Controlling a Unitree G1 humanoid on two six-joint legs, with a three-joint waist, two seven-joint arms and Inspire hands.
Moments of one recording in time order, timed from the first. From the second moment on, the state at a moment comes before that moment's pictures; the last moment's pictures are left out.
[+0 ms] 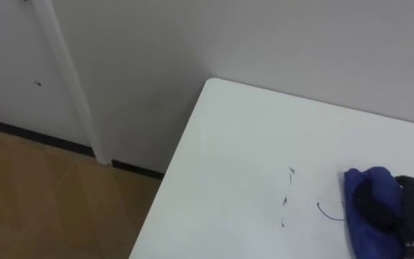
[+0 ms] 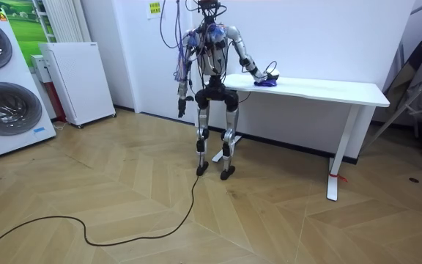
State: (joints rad) left arm 0.31 0.29 0.07 1.03 0.17 -0.01 0.04; right arm 0.12 -0.43 -0.11 0.93 -0.60 -0.32 -0.76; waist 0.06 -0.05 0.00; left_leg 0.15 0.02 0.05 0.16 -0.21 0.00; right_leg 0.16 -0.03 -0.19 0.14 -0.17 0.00
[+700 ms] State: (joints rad) left arm 0.22 0.21 -0.07 1.07 0.20 0.05 0.07; right arm 0.02 -0.25 0.37 0.41 -0.85 -0.09 -0.49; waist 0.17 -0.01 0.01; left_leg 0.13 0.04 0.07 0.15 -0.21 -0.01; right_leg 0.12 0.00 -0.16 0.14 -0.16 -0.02
